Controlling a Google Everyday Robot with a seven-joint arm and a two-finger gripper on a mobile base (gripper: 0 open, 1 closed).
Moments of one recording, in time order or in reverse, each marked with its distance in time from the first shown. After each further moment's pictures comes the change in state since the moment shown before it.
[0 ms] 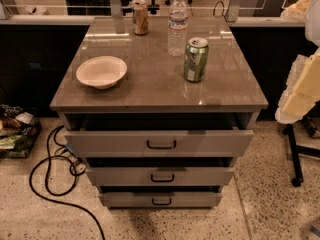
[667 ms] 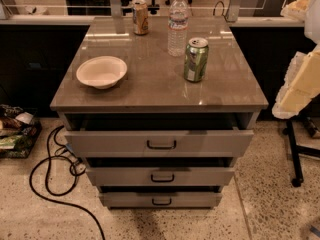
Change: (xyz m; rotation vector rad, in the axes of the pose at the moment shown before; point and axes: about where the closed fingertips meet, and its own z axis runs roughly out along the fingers) arm 0.002 -0.010 0.004 0.018 -0.031 0.014
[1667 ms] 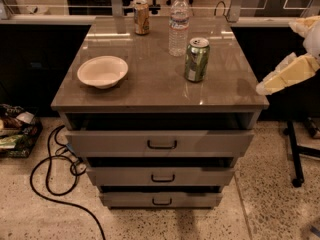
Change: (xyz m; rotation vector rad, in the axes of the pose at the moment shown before) arm 0.040 -0.083 0.087 0.102 -0.392 0.261
